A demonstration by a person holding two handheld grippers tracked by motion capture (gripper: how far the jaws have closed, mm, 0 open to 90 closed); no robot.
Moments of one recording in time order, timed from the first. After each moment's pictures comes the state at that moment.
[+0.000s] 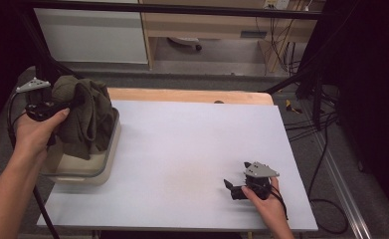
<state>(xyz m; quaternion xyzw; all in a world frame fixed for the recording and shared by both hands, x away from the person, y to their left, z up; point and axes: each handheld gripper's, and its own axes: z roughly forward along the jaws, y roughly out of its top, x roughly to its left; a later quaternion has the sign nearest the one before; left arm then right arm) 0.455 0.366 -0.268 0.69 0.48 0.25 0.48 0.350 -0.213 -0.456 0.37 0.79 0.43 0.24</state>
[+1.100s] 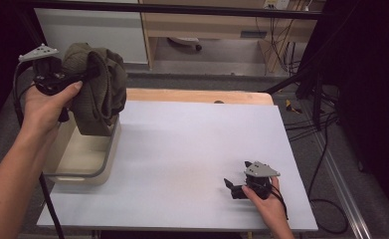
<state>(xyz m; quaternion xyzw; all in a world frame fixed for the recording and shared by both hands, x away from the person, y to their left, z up) 0.459 0.305 -0.190 0.69 0.41 0.26 0.54 0.351 -0.214 -0.454 0.37 0.78 0.43 0.24</state>
